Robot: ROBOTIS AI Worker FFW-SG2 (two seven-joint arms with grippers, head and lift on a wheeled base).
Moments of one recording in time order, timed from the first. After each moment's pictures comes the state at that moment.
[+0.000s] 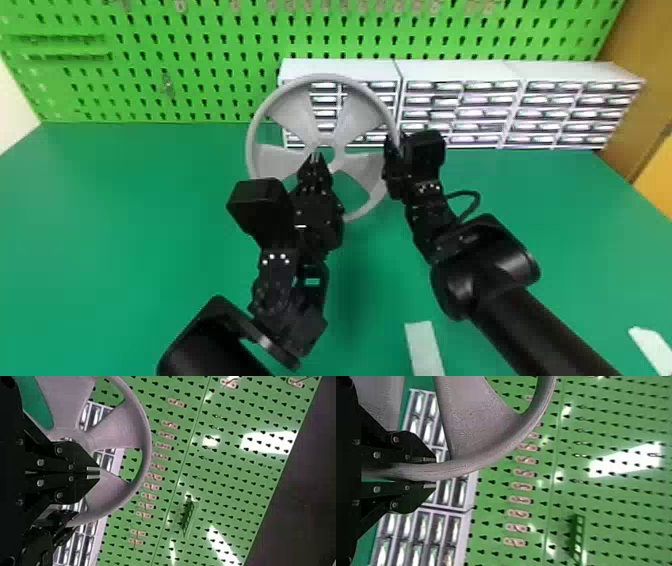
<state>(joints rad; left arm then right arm) -0.07 0.23 -0.63 -1.85 0.36 -0.12 0.54 -0.55 -0.12 0.54 -1.03 -0.21 -0.17 -0.28</state>
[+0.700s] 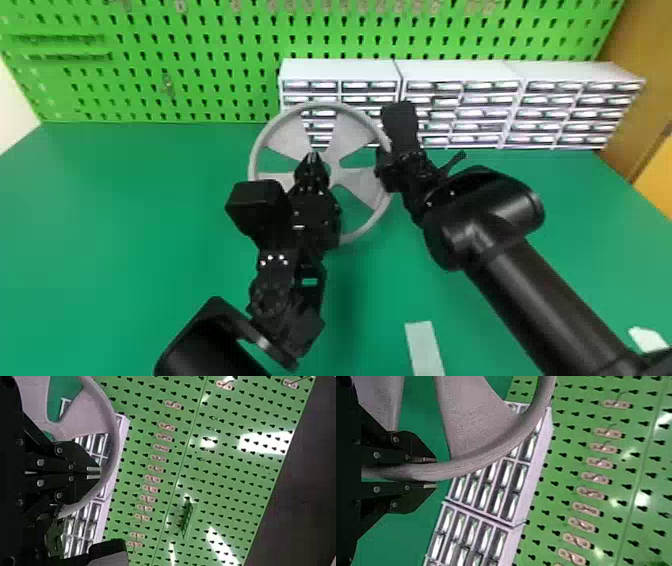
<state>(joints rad) -0.06 0.23 -0.62 -1.85 0.33 -0.12 0.55 -0.60 -0.10 0.50 -1.28 -0.17 0.54 -0.23</state>
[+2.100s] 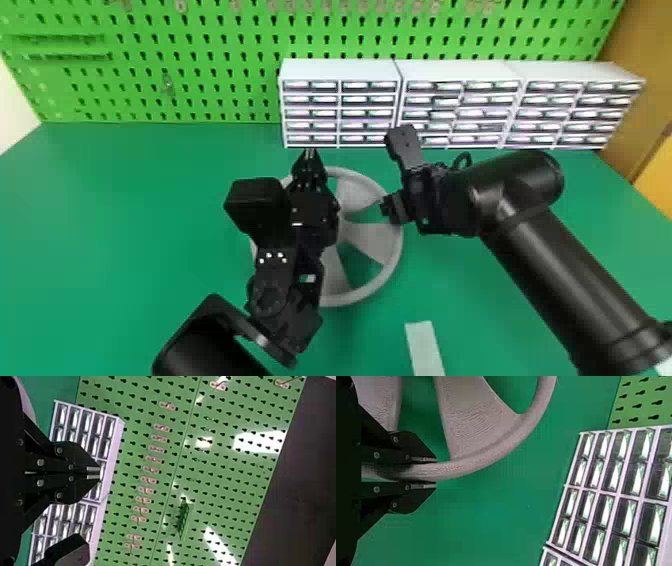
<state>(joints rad) -0.07 0.23 -0.61 -1.85 0.31 -0.12 0.55 -0.67 -0.15 0.50 -1.30 -0.40 1.07 -0.10</state>
